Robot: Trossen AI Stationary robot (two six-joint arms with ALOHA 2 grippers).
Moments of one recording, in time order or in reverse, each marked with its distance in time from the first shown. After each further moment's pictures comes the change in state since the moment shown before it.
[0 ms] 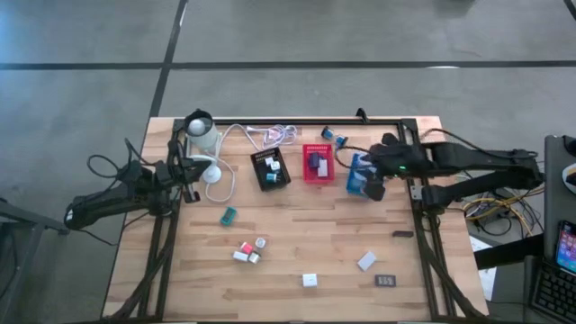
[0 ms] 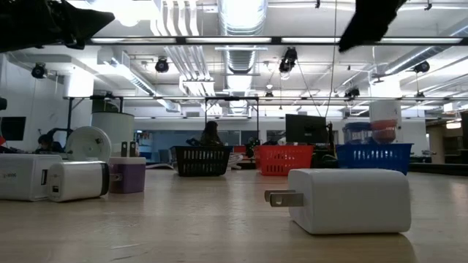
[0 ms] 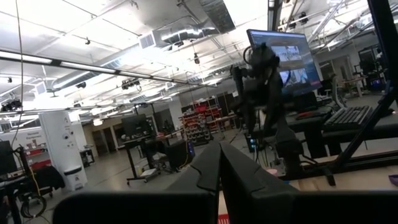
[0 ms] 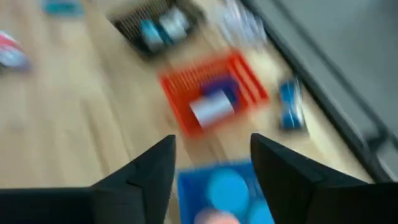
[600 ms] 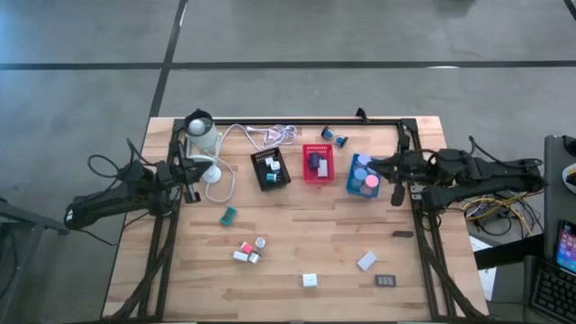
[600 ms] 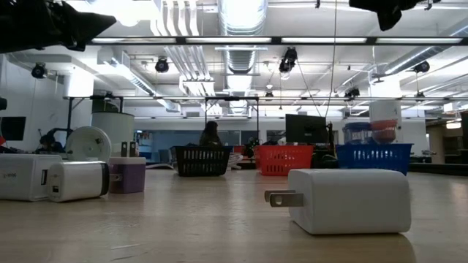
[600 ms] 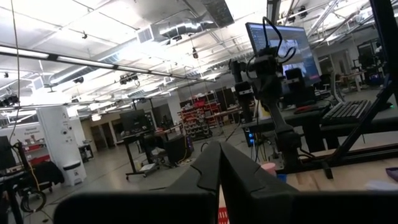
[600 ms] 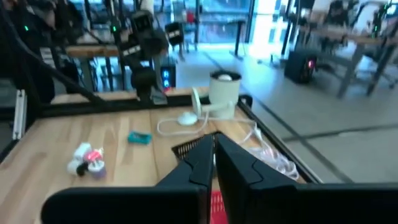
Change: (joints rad) left arm 0.000 0.000 0.000 -0.026 -0.001 0.001; right arm 0.122 -0.458 -0.370 0.593 -0.010 -0.224
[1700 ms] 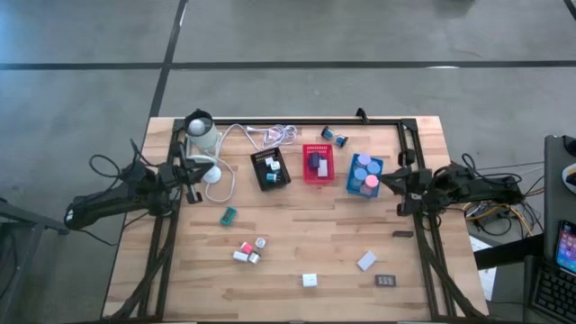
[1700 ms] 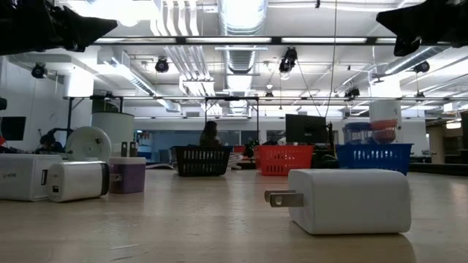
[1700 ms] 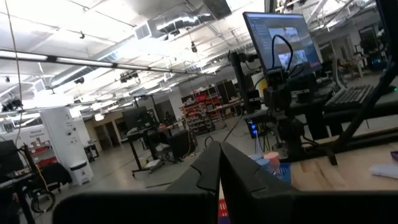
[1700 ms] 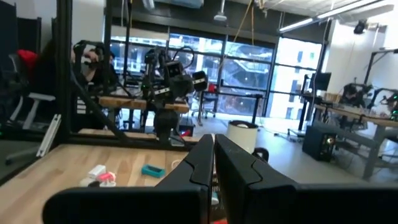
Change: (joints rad) left arm 0.000 0.012 -0.008 -0.020 -0.002 0.055; right arm 0.000 -0.499 -0.479 0.296 -0.133 -0.173
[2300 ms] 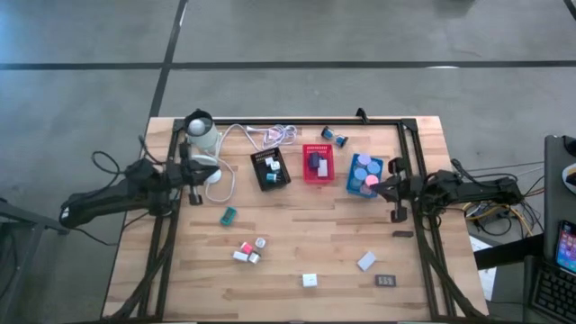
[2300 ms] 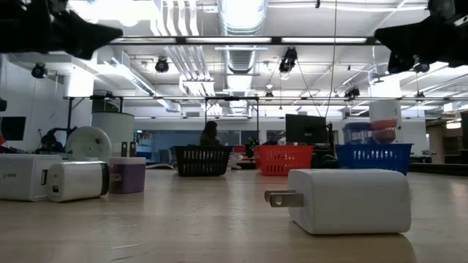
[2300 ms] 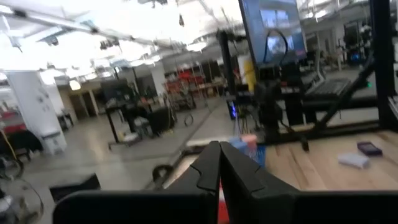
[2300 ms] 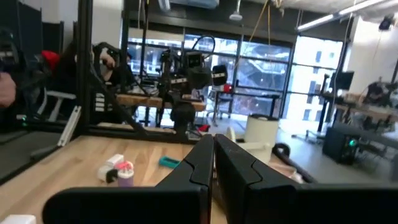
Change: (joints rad) left arm 0.000 0.100 0.046 -0.084 0.026 -0.120; right arm 0.000 -0.011 -0.149 0.141 -0.068 0.033
